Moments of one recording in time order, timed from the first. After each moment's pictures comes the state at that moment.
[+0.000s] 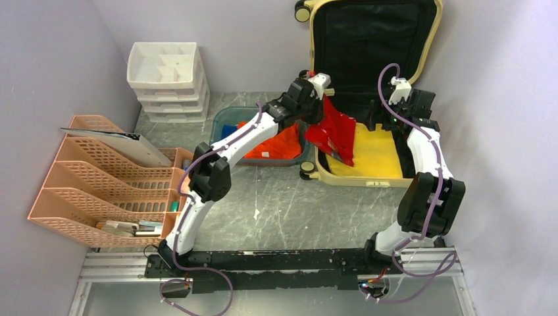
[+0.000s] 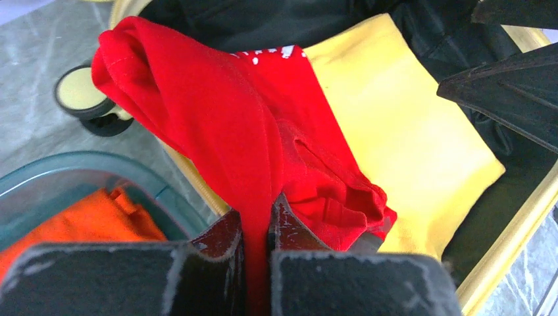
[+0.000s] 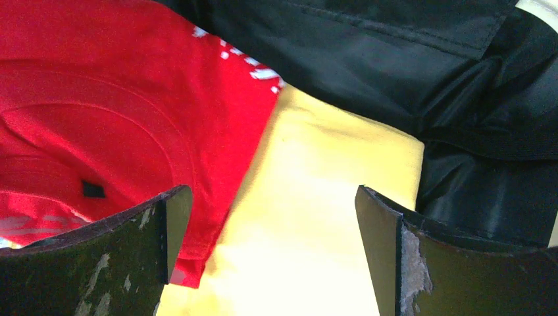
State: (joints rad) left arm -0.76 2.33 2.26 -0.37 0.14 -0.27; right arm -0.27 1.57 1.29 -0.36 -0.47 -0.21
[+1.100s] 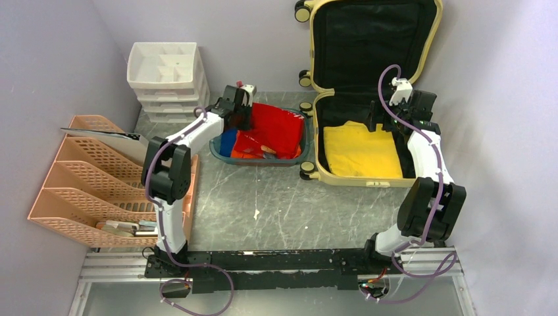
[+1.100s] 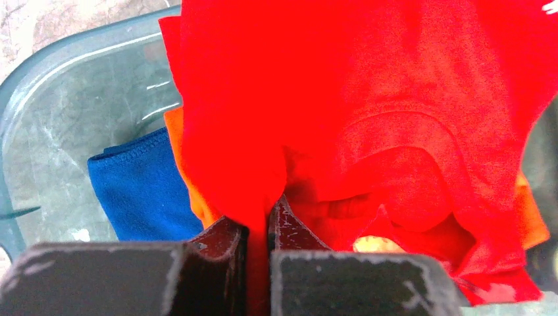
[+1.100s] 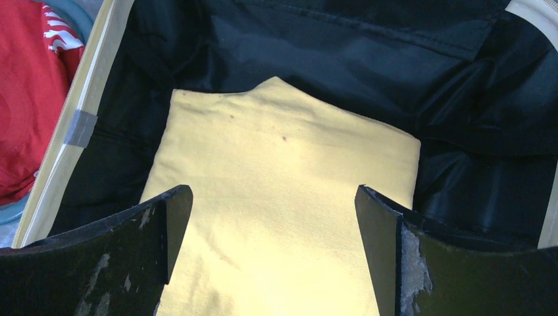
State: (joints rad) left arm -0.38 2.00 1.59 -0.35 0.04 -0.12; right arm -0.26 1.53 1.26 -0.35 -0.46 -0.21
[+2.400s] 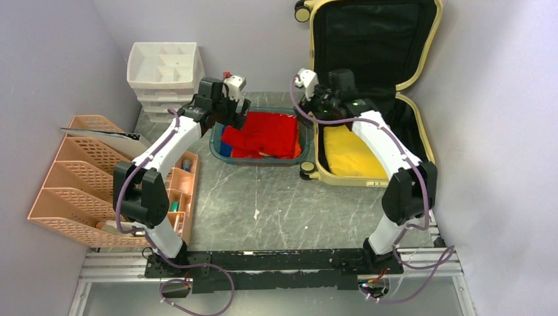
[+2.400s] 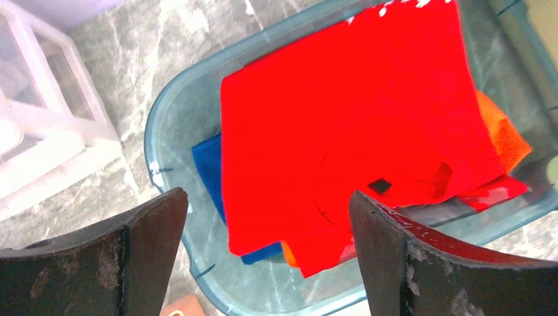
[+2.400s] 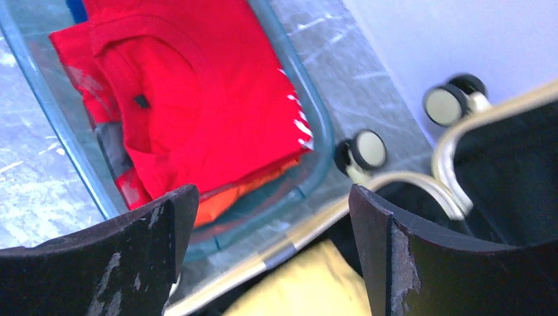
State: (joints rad) left arm -0.34 1.70 1.49 -0.39 0.08 0.11; right arm 0.30 1.67 1.56 -0.44 -0.46 -0.55
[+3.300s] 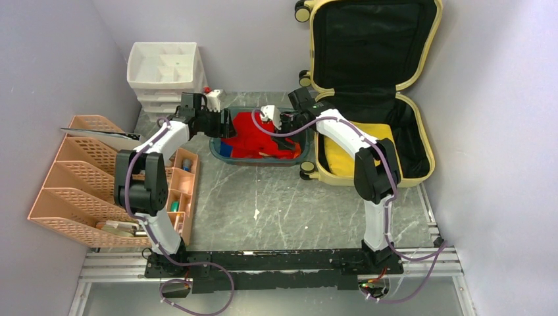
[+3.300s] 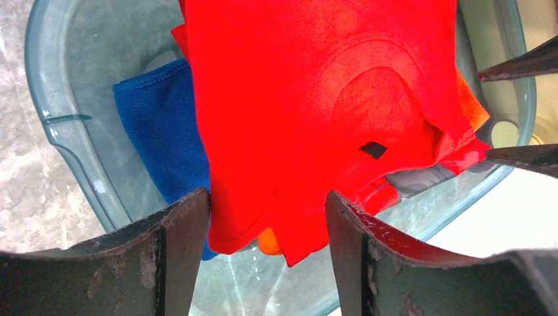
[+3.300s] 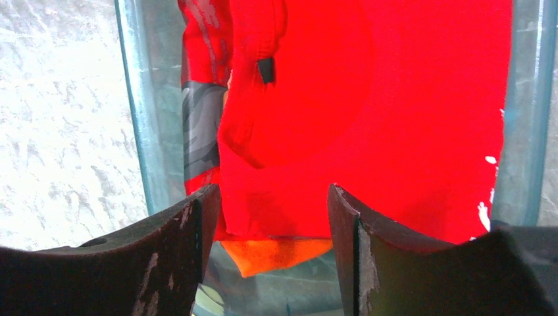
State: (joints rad) left arm -0.12 1.79 1.31 -0.28 0.51 -0.03; right arm 0.50 2.01 1.72 -0.70 -0.53 -0.84
